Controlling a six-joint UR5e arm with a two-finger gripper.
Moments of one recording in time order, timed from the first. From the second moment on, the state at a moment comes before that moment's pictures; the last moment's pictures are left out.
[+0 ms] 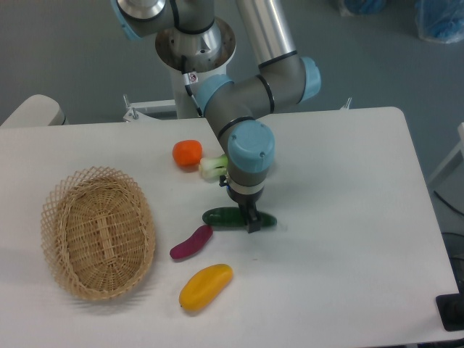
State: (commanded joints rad) arm 2.46 -1.98 -1.70 -1.03 1.57 1.71
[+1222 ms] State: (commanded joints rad) arm 2.52 -2.30 -1.11 -1.29 1.56 1.50
